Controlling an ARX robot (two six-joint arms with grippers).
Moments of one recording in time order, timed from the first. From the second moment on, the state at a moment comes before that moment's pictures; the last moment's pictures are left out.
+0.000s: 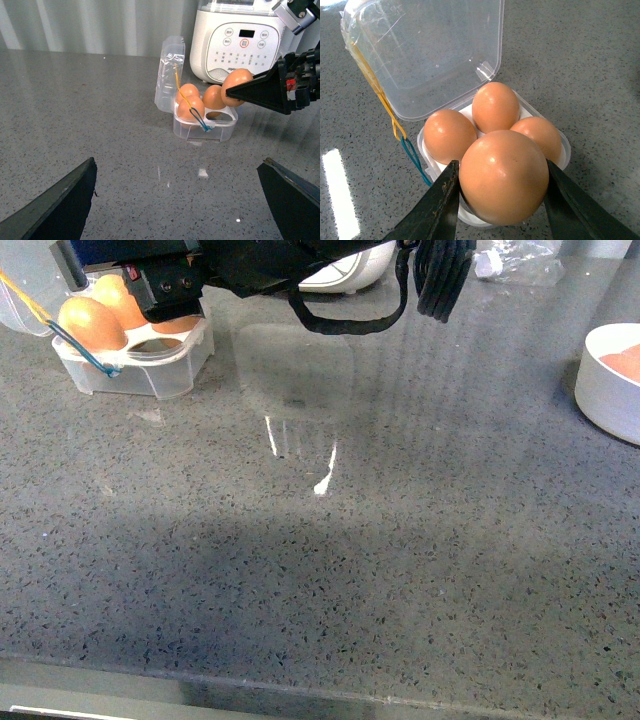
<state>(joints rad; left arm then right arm) 0.00 0.00 0.03 0.00 0.00 0.00 0.64 2.02 1.36 0.28 -0.30 -0.05</state>
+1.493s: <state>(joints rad) 0.00 0.00 0.03 0.00 0.00 0.00 0.42 1.71 1.10 0.33 -0.18 -0.06</state>
